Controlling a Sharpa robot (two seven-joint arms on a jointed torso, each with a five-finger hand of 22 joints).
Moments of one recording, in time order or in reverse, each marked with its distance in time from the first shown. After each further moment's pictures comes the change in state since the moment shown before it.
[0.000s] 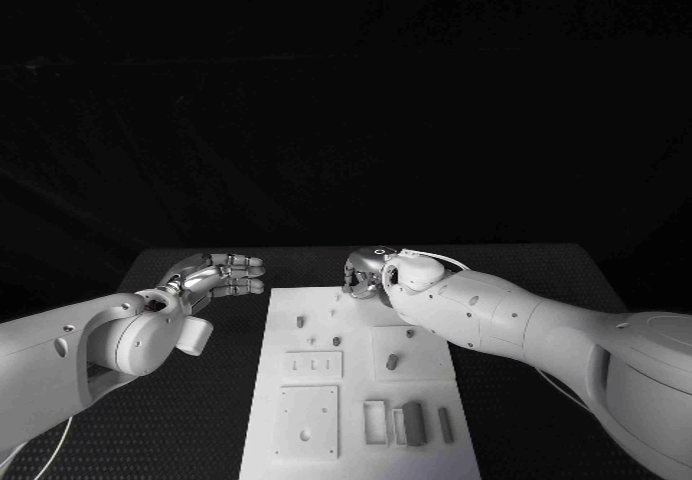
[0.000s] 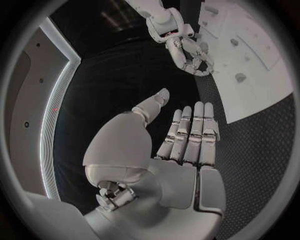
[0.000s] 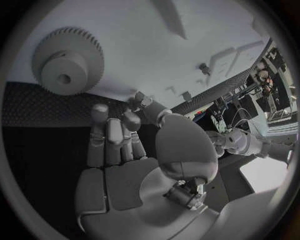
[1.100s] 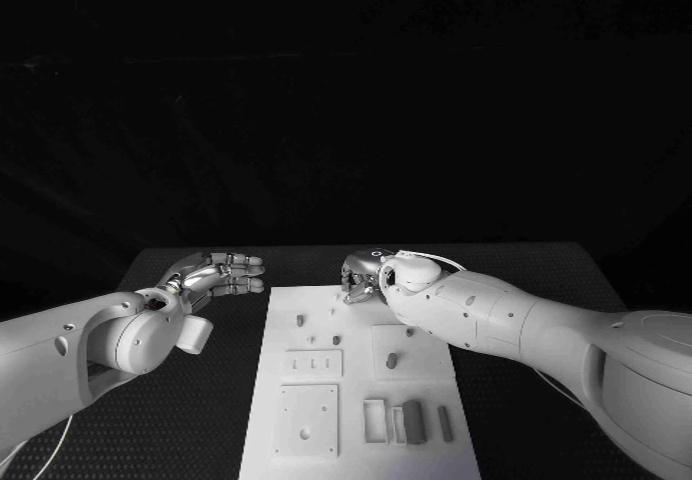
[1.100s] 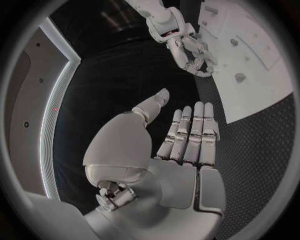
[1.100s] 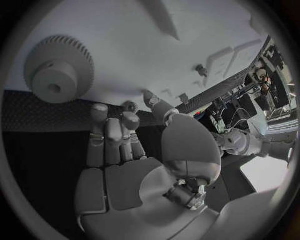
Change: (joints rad) left arm -0.001 0.003 0.000 -0.005 0.000 0.003 -0.003; left_hand -0.004 0.004 -0.003 0.003 0.000 0.000 0.000 0.000 -0.001 0.000 0.000 0.000 -0.001 0.000 0.000 0.000 0.001 0.000 0.000 0.000 -0.004 0.000; right arm -0.001 0.010 -0.012 0.000 0.019 0.014 0.000; right_hand -0.089 -0.076 -0.009 0.059 0.000 -0.054 0.019 -0.026 -0.017 -0.025 0.018 -0.004 -0.004 -0.052 0.016 0.001 -0.043 -0.001 -0.014 0.007 0.004 0.001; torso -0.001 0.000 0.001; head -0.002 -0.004
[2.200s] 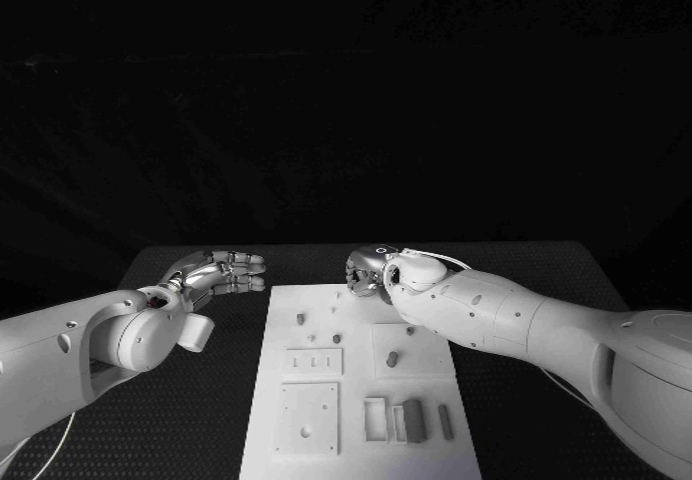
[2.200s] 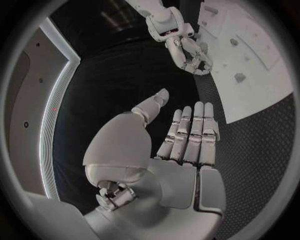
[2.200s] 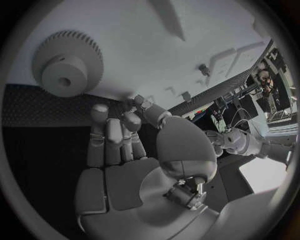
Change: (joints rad) left arm -0.001 0.003 0.000 -0.004 0.000 0.001 -0.002; left_hand -0.008 0.000 0.000 0.000 0.000 0.000 0.000 0.000 -0.001 0.000 0.000 -0.004 0.000 0.004 0.004 -0.004 0.001 0.000 0.000 0.000 0.000 0.000; right arm 0.000 -0.025 0.000 0.025 -0.008 -0.044 -0.009; right_hand 0.049 0.162 0.088 -0.055 -0.001 0.108 -0.050 0.062 0.027 0.024 -0.038 0.007 -0.009 0.036 -0.032 0.005 0.024 0.000 0.002 -0.006 0.004 0.000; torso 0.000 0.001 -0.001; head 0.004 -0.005
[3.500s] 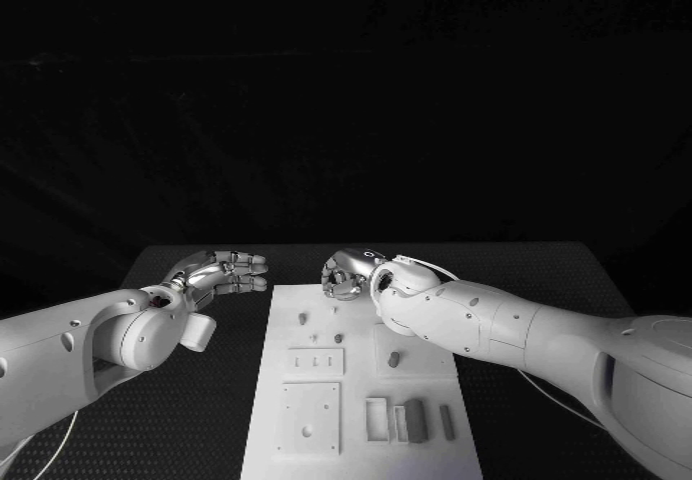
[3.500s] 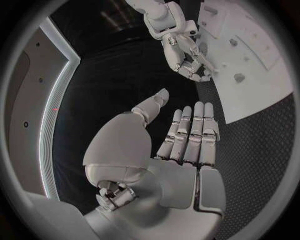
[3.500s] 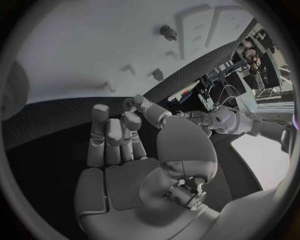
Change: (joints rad) left arm -0.001 -0.001 0.000 0.001 0.000 0.000 -0.002; left_hand 0.000 0.000 0.000 0.000 0.000 0.000 0.000 0.000 0.000 0.000 0.000 0.000 -0.001 0.000 0.000 0.000 0.001 0.000 0.000 0.000 -0.004 0.000; right arm -0.015 0.012 0.000 0.079 0.197 -0.092 0.084; right_hand 0.000 -0.011 0.016 0.001 0.000 0.003 -0.003 0.016 0.000 -0.011 -0.014 -0.015 -0.006 -0.038 -0.015 -0.010 -0.053 0.008 -0.012 0.009 0.000 0.000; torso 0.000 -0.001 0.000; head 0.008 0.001
